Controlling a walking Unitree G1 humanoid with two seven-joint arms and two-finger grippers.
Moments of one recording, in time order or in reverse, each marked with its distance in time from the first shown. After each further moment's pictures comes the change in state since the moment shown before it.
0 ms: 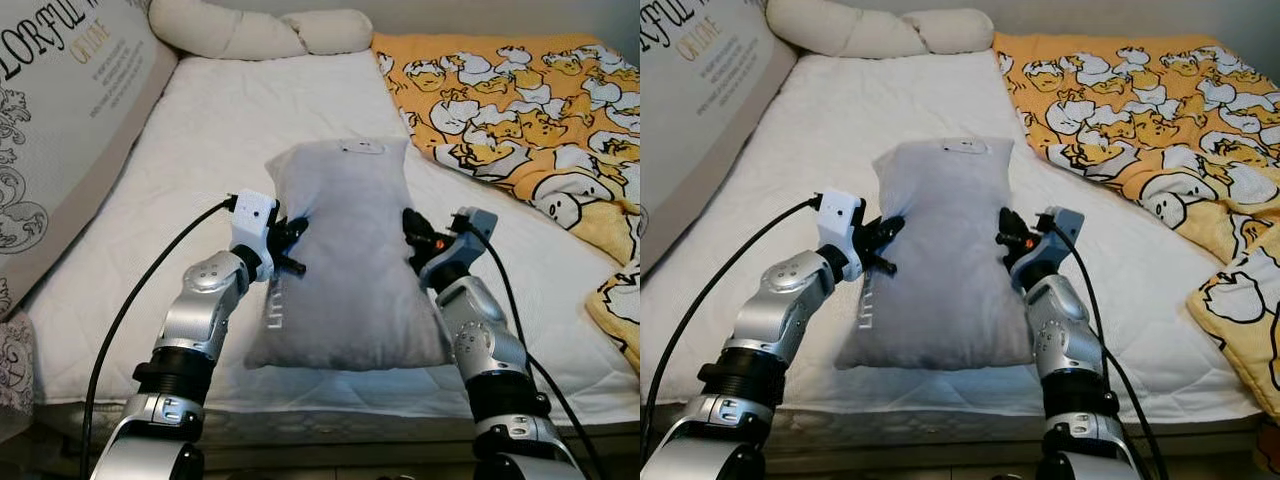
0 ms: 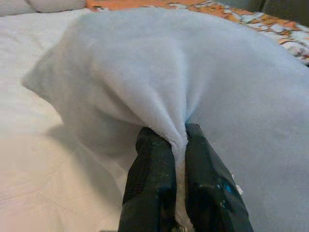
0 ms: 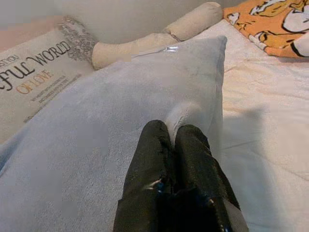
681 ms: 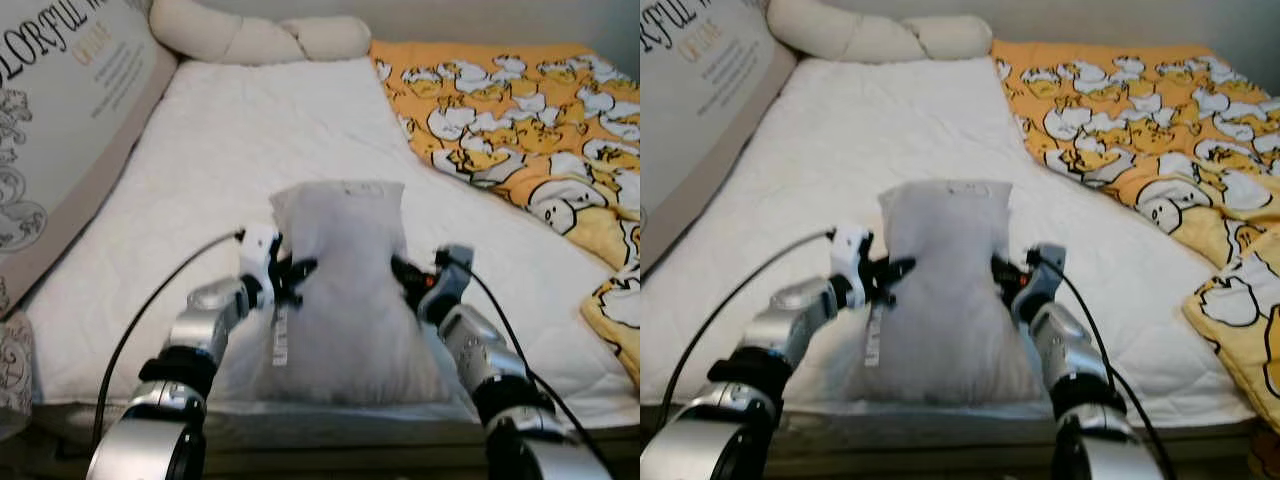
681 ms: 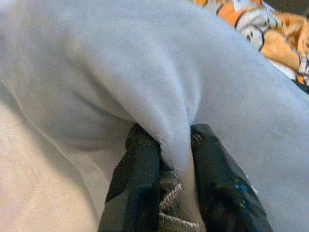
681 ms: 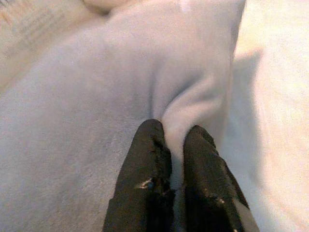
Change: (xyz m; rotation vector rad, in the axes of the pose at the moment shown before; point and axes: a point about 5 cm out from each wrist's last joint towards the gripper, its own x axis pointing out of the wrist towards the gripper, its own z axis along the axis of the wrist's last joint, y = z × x) left arm 0.000 -0.001 -0.043 -0.157 0.136 -0.159; right arm -0.012 -0.028 -0.039 -0.031 0.216 0.007
